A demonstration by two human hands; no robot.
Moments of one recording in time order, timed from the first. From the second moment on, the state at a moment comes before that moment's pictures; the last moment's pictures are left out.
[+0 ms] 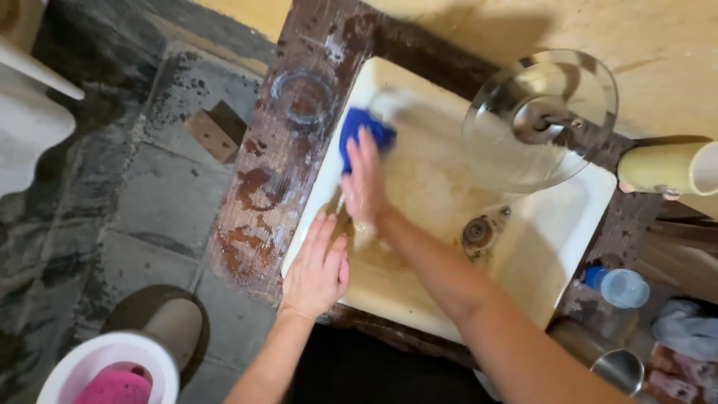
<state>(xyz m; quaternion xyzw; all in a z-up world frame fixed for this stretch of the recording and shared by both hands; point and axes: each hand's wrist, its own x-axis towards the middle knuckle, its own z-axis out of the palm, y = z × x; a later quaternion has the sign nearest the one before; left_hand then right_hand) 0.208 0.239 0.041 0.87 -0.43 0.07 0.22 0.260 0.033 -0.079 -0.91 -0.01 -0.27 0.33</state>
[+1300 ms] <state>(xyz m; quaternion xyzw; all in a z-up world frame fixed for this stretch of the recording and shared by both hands) 0.218 0.229 0.053 0.86 -0.41 0.14 0.27 0.129 -0.131 -0.060 -0.98 -0.10 0.09 0.16</state>
